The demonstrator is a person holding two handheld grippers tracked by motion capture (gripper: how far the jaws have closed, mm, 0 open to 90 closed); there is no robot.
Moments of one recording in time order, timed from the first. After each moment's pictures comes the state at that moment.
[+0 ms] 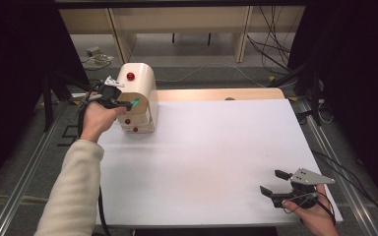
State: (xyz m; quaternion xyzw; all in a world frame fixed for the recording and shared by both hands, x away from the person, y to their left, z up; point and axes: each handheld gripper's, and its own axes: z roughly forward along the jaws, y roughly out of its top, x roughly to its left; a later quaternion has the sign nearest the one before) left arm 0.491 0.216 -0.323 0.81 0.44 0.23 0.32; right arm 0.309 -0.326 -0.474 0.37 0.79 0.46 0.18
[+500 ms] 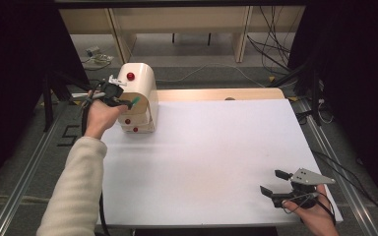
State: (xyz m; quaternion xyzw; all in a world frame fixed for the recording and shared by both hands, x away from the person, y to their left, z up) left arm 0.502 0.213 -0.327 0.81 0.45 0.24 0.30; right arm 0.309 -0.327 -0.474 0.37 0.79 0.46 0.18
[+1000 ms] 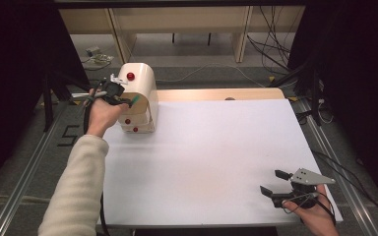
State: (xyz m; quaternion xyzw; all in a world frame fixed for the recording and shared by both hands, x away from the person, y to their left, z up) left arm 0.508 0.210 -0.328 0.80 0.45 0.25 0.29; right arm 0.309 -0.327 -0.474 0.37 0.79 0.46 0.18
